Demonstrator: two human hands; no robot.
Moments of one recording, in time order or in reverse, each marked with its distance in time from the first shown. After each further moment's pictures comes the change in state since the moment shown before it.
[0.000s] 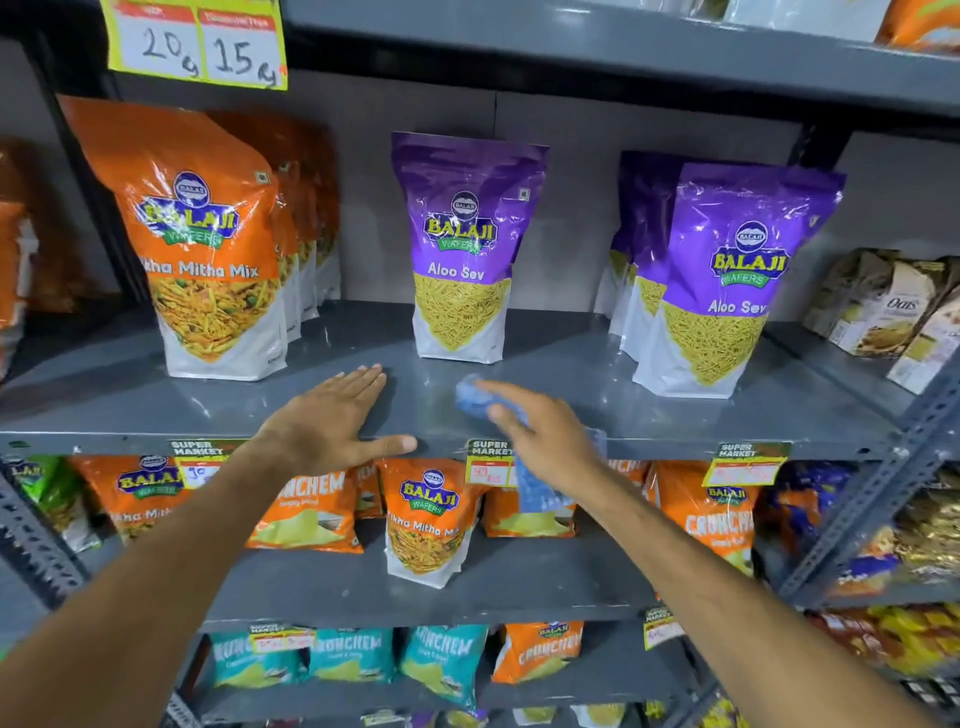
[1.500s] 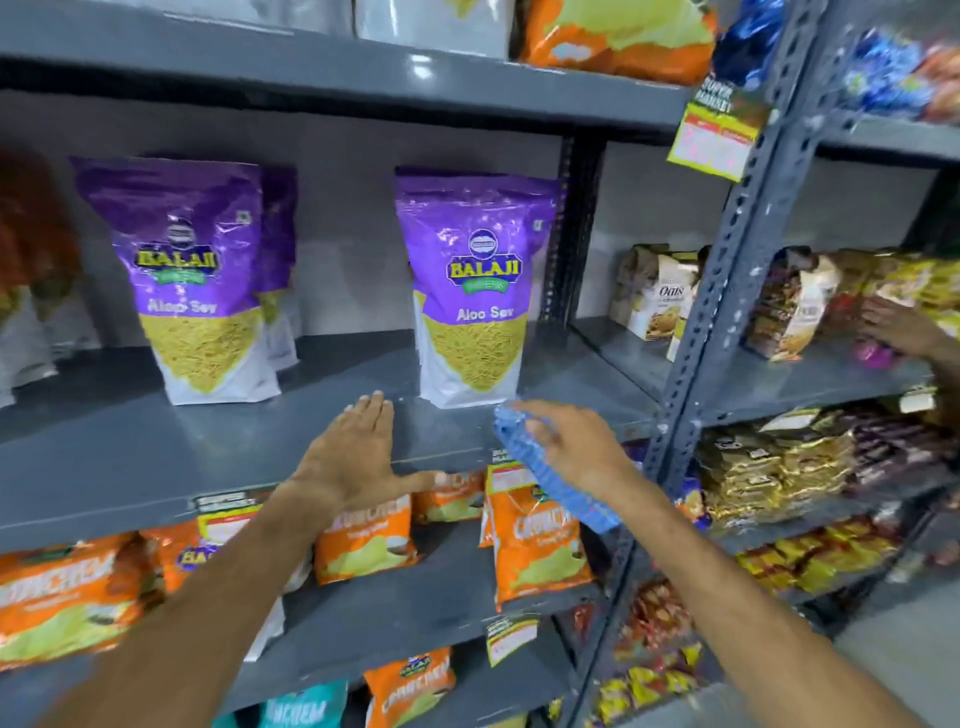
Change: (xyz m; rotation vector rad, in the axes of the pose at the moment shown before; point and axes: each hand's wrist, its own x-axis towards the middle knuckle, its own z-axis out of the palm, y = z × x) left_hand 0.127 0.283 0.027 -0.008 0.021 0.076; right_hand -0.097 0.199 -0.208 -0.333 0.129 0.181
